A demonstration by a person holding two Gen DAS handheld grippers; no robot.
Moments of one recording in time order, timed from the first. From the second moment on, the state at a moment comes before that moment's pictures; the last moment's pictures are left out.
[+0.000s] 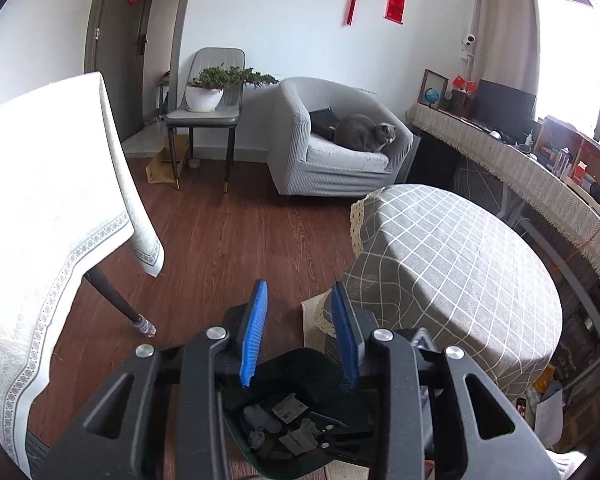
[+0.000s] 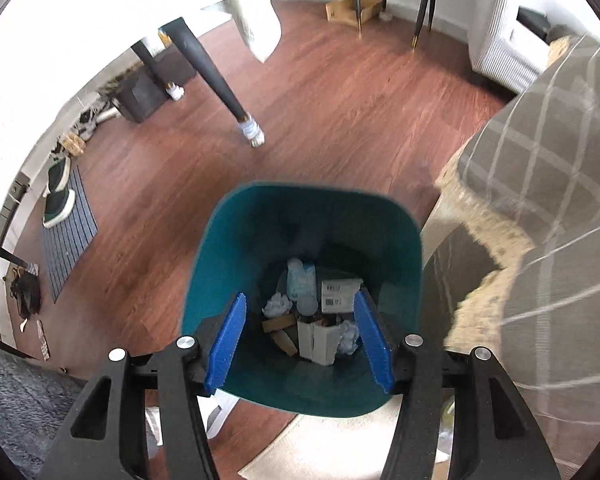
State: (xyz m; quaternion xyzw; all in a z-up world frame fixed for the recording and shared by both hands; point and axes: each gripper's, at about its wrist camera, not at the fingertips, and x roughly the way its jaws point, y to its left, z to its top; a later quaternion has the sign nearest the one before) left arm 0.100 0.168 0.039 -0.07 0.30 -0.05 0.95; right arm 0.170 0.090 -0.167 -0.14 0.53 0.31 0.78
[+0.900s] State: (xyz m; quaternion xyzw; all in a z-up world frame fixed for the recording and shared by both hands) left arm 0.009 0.098 0.029 -0.02 0.29 0.03 0.95; right arm 0.072 -0.139 0.024 -0.07 0.31 0.15 0.94
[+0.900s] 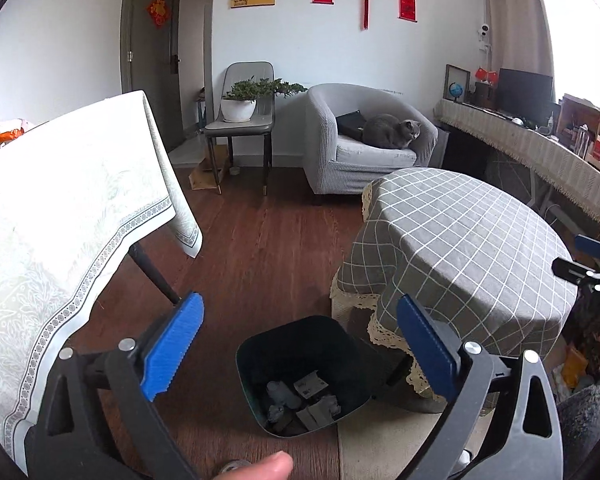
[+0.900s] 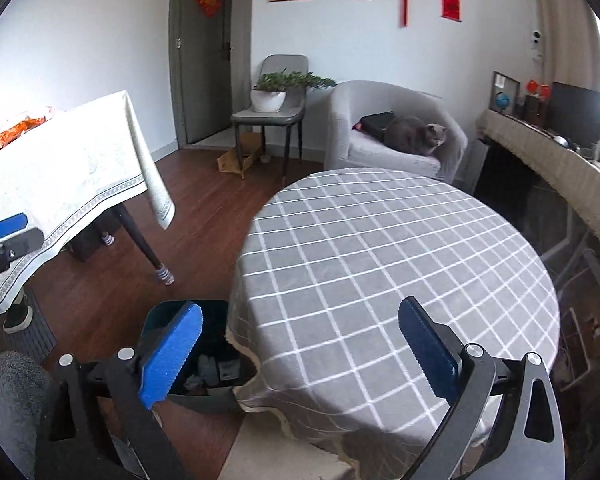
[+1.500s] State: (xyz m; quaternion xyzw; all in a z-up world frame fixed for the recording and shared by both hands) left arm 0.007 0.052 -0.004 0.00 0.30 0.04 0.95; right arm 0.045 -0.247 0.008 -0.03 0.29 0.08 0.95
